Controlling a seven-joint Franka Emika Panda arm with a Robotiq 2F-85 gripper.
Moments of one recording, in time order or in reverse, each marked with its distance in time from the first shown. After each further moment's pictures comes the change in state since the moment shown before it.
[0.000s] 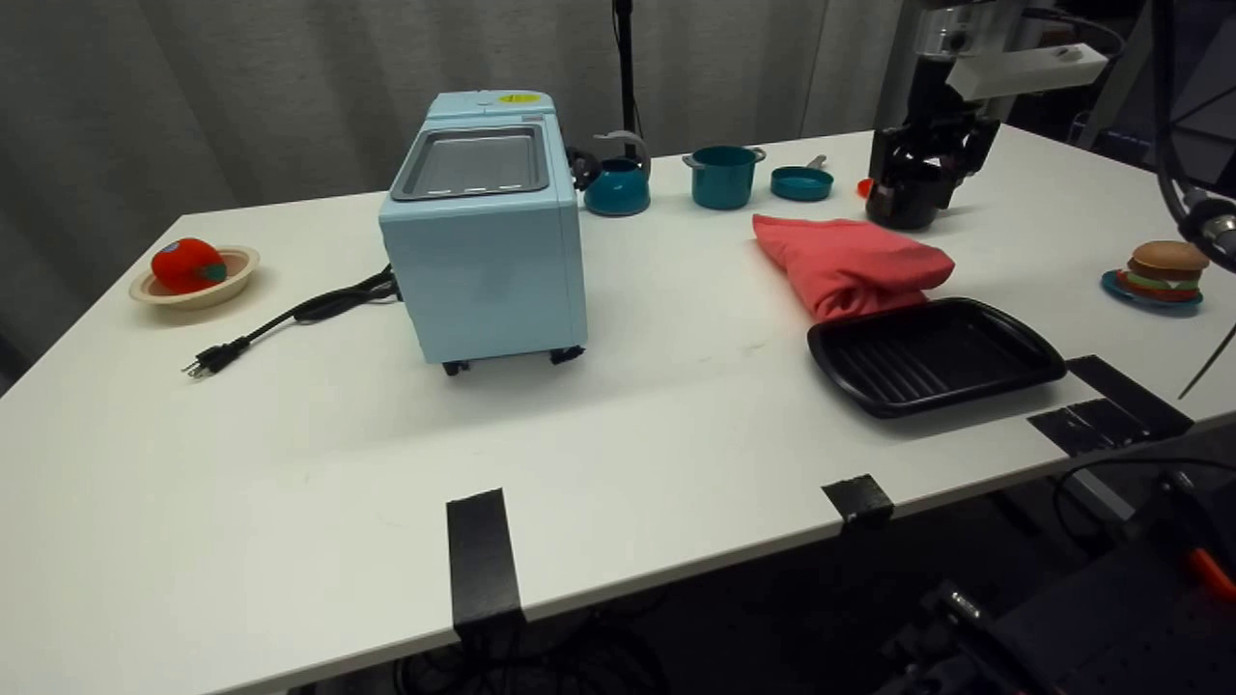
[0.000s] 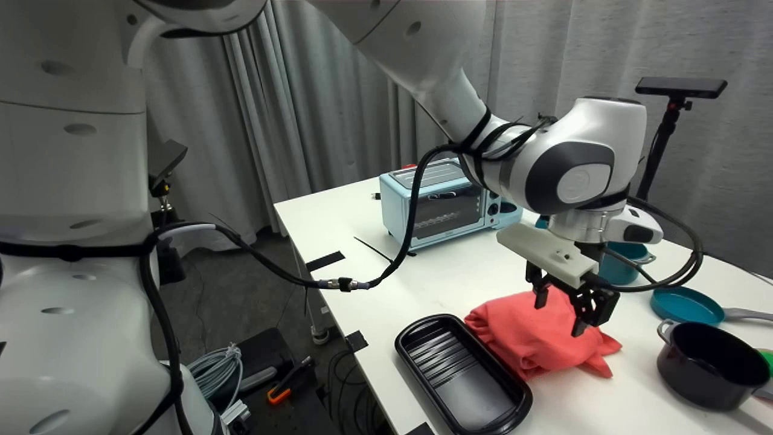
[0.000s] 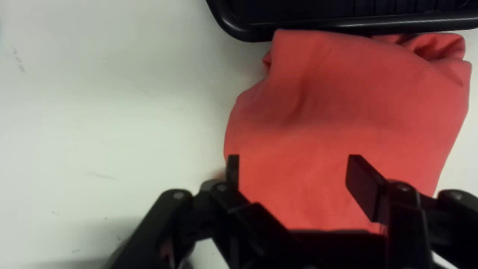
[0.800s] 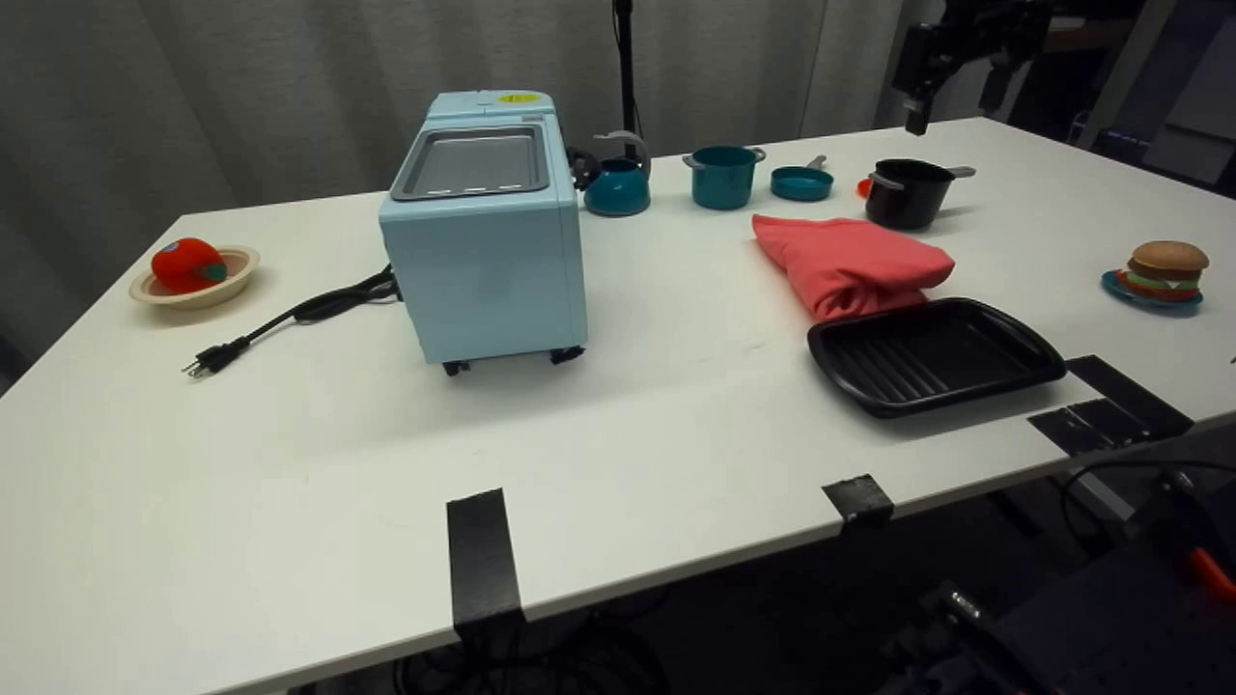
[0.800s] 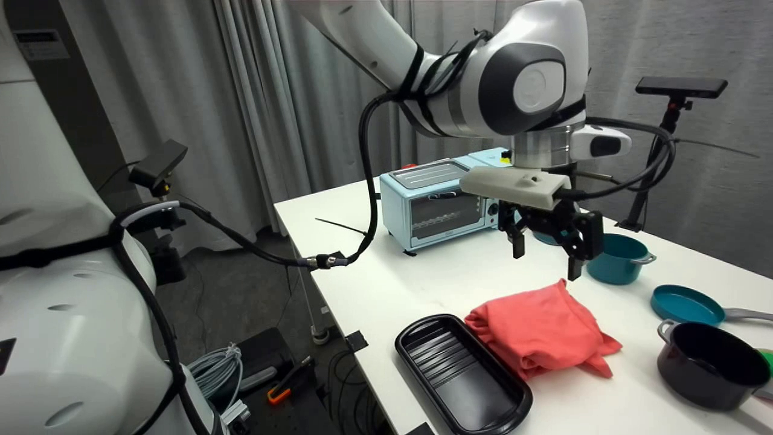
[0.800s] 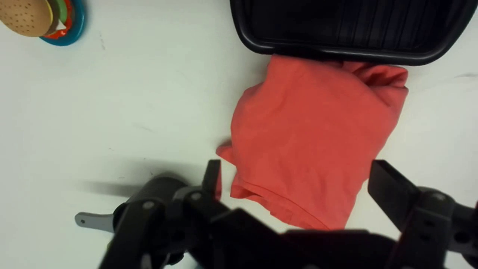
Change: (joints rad) arm 0.058 -0.322 0.010 -0.160 -0.195 -0.060 0.065
